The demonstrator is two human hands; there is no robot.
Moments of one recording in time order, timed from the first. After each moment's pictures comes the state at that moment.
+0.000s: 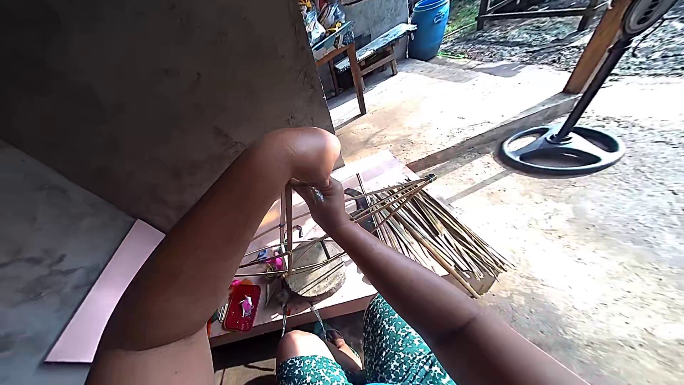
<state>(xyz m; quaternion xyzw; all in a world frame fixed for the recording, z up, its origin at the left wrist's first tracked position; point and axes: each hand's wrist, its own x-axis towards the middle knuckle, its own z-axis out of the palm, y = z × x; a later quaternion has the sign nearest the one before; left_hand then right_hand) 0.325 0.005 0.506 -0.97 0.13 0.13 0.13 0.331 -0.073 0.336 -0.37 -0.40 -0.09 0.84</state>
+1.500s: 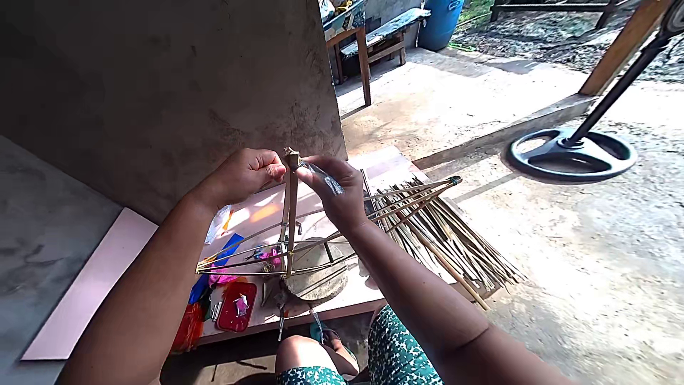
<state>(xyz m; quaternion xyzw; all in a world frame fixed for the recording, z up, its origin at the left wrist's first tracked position) 0.234 0.063 0.492 -0.98 -0.04 -0.06 -0.21 0.345 -0.057 0.352 -0.32 -0.42 0.02 0.85</state>
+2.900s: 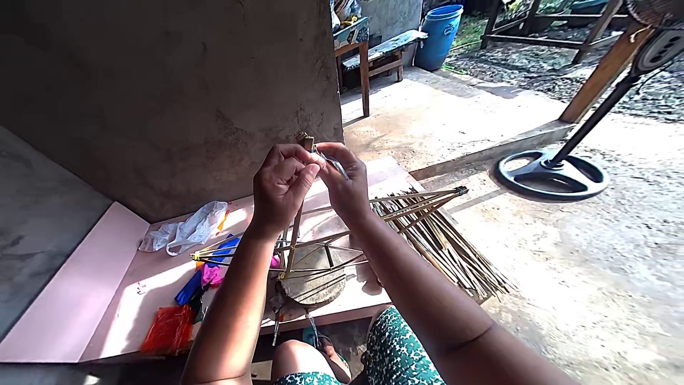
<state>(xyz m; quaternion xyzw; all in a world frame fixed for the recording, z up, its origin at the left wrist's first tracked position) 0.238 0.038 0.415 -0.83 0.10 -0.49 -0.25 0.343 -0.040 0.368 -0.37 -0.41 0.02 0.83</state>
